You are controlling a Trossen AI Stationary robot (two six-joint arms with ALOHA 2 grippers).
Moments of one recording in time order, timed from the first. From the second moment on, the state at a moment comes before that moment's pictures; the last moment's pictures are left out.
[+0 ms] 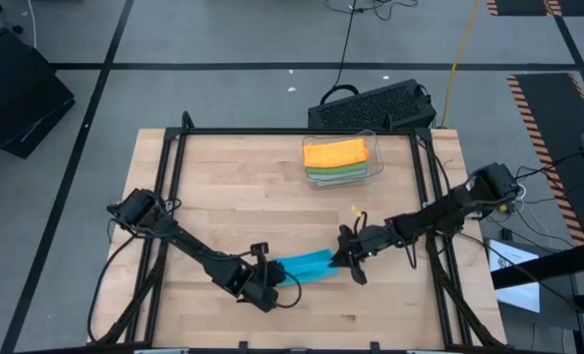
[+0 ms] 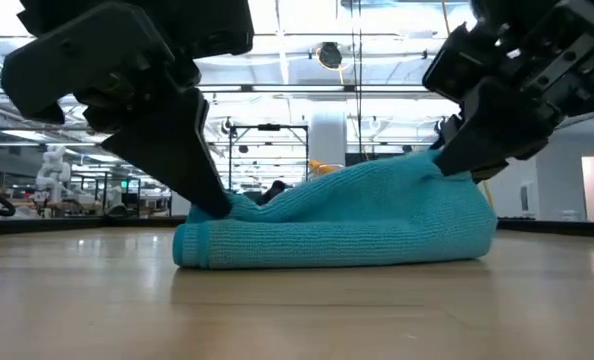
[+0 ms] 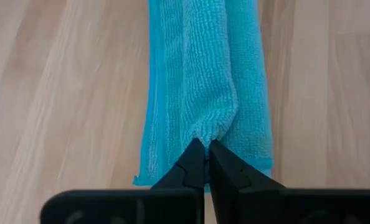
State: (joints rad) left arm -0.55 1.93 1.21 -0.42 -0.48 -0.56; right arm 0.32 1.54 0.43 0.60 -0.08 0.44
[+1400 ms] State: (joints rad) left arm -0.51 1.88 1.11 -0.18 -0.74 -0.62; right arm 0.31 1.83 0.40 1.08 0.13 0.09
